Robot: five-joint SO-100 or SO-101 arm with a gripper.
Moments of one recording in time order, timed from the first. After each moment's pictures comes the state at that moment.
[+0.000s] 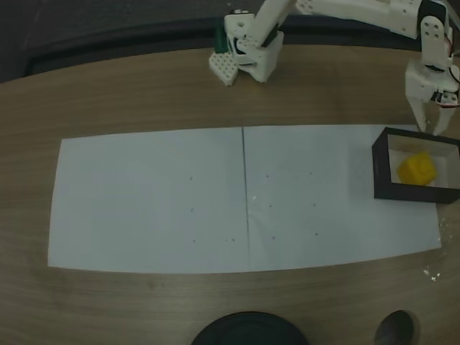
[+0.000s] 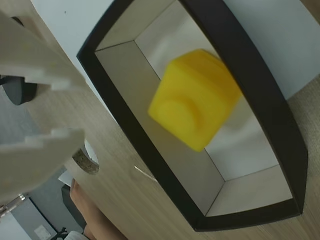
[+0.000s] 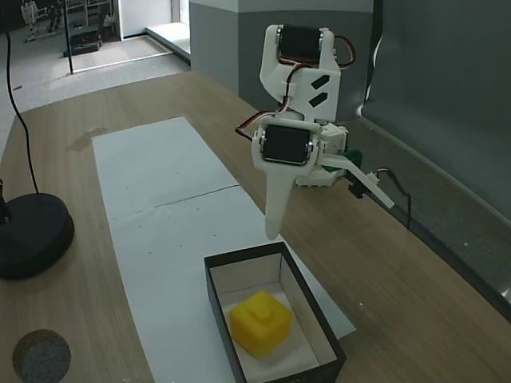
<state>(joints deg) -50.2 75.9 50.3 85.0 -3.5</state>
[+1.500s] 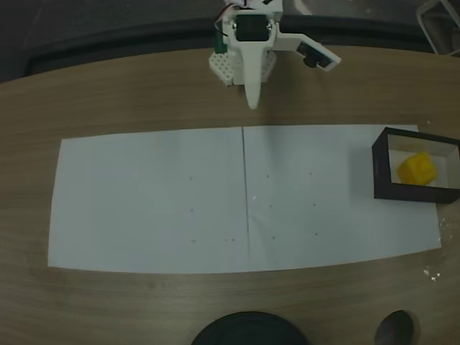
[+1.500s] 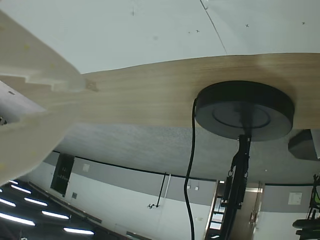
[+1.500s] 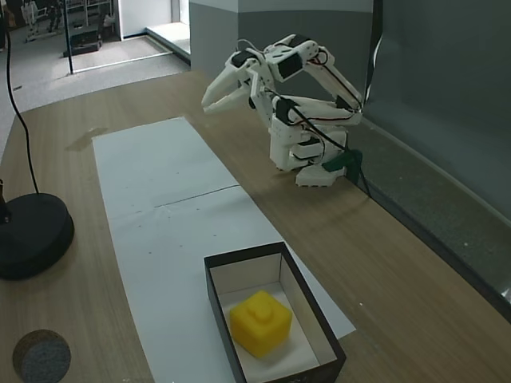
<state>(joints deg) 1.9 197.3 152.8 64.0 0.4</state>
